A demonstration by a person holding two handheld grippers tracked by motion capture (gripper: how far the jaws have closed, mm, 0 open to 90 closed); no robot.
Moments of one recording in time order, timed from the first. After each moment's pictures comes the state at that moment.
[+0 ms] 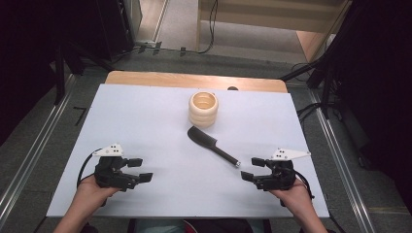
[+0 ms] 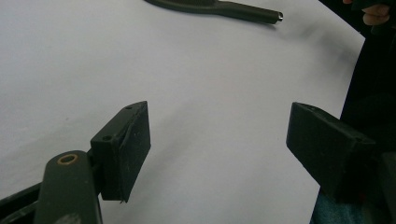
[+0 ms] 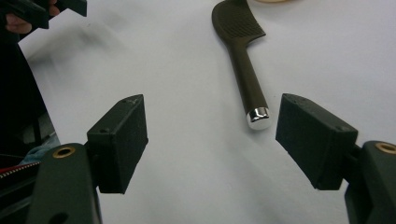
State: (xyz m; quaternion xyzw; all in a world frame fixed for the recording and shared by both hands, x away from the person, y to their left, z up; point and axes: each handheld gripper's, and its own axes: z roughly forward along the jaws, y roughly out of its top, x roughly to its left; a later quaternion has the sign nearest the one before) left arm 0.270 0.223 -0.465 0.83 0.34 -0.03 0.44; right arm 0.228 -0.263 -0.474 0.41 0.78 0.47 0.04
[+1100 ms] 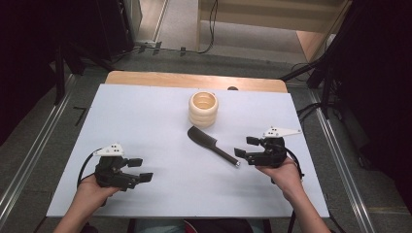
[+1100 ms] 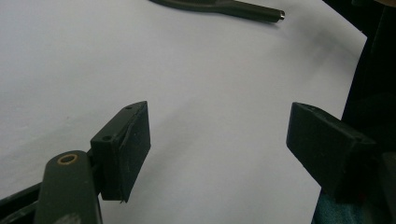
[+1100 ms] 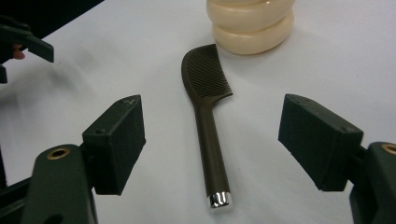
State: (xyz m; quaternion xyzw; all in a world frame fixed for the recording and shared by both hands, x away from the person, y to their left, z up) left arm 0.271 0.222 -0.466 0.83 0.35 -0.03 0.44; right arm 0.284 -0.249 -0.458 0.42 0.77 0.47 0.08
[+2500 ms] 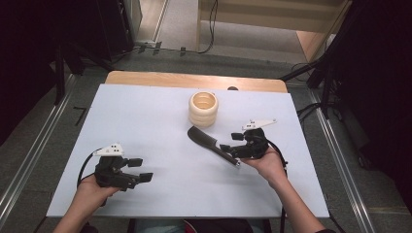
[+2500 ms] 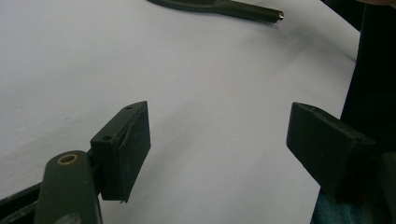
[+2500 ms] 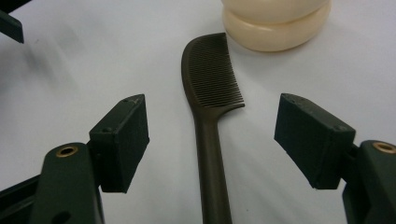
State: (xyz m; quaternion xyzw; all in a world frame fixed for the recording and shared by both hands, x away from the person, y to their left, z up) left arm 0.271 0.223 -0.466 0.83 0.35 -0.03 0.44; right arm 0.320 -0.210 -0.469 0.40 0.81 0.43 0.06
